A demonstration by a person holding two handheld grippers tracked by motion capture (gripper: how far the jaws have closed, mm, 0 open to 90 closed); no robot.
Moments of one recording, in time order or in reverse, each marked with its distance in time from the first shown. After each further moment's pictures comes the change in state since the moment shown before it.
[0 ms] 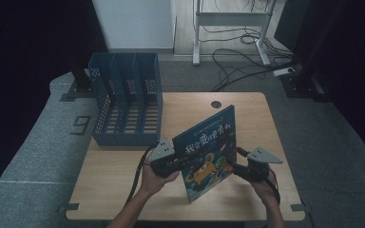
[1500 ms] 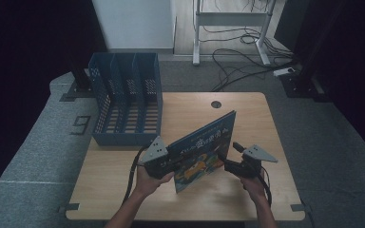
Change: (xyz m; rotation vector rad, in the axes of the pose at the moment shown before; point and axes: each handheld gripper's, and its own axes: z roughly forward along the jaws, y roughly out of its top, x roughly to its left) left arm -0.004 0.009 -0.020 -0.056 -0.016 0.012; right arm 0.010 0.004 0.019 -0.118 0.003 0.124
